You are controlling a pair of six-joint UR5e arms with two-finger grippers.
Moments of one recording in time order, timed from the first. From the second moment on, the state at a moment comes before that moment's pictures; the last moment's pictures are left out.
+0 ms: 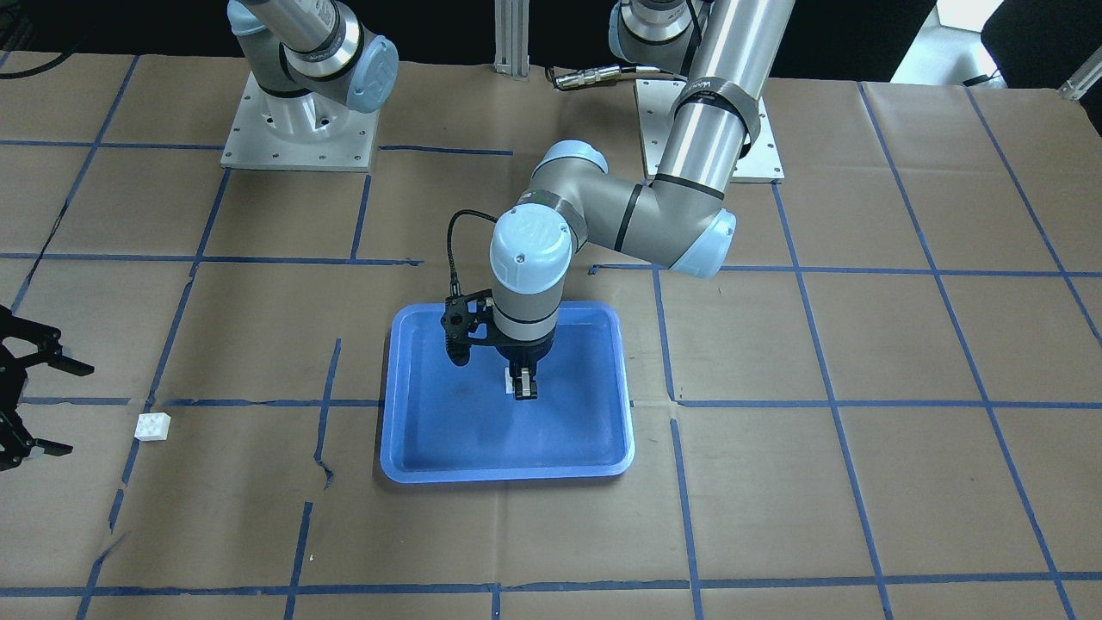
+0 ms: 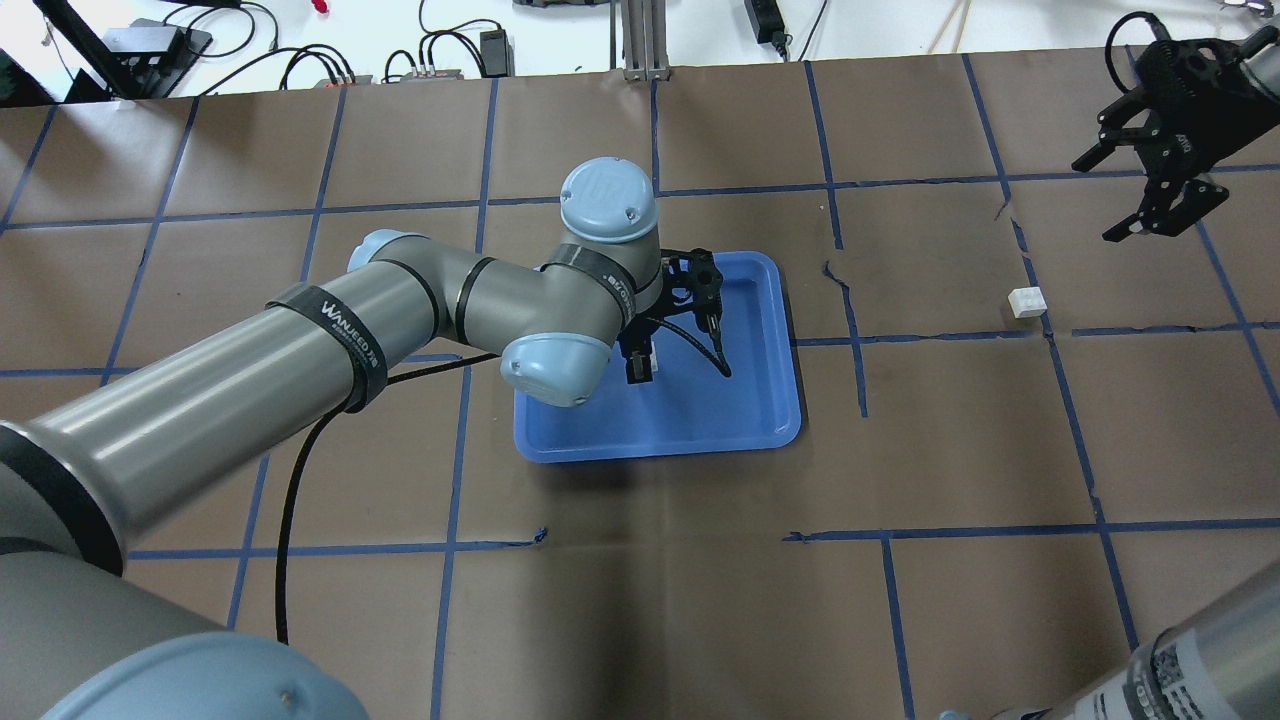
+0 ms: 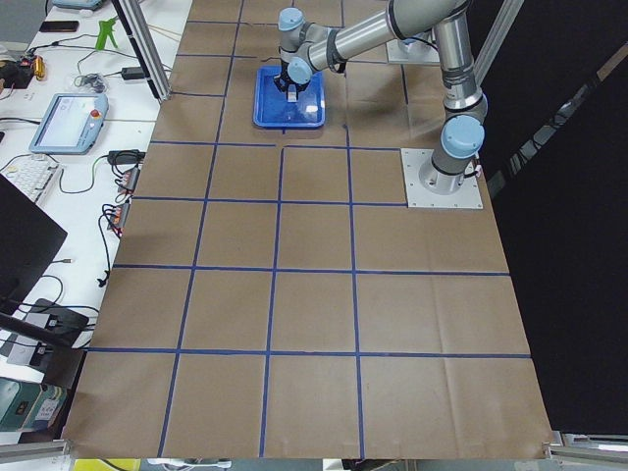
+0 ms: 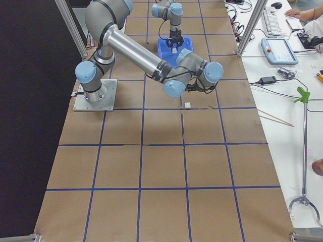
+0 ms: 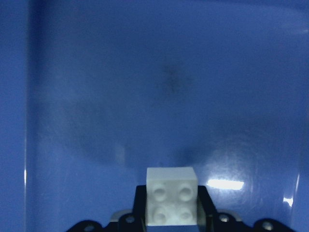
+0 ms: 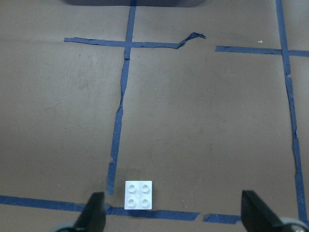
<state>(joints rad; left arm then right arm) -1.95 -2.08 -1.74 -0.87 1.56 1.12 1.05 -1.09 1.45 -1.65 -1.19 -2.23</state>
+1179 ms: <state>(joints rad) -1.94 -1.97 -1.73 -0.95 1.57 1.12 1.01 -0.93 1.53 -1.68 -1.15 -2.33</state>
